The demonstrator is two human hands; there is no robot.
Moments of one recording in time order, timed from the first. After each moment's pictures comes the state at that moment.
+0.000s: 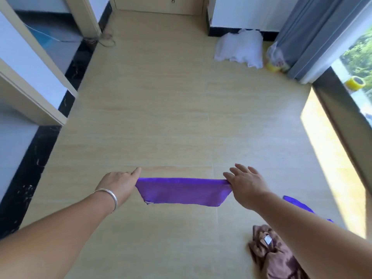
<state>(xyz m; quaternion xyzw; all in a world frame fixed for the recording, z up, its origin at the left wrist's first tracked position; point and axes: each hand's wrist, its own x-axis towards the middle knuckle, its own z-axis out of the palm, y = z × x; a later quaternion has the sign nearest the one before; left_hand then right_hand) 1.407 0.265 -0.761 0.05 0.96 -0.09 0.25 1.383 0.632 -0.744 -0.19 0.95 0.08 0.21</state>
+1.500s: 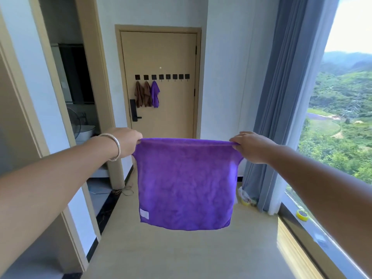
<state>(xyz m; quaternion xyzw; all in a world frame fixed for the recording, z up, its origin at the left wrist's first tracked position) 1.368 0.261 0.045 0.05 0.98 -0.13 -0.13 1.353 0.643 0.036 -0.17 0.98 0.02 -0.12</state>
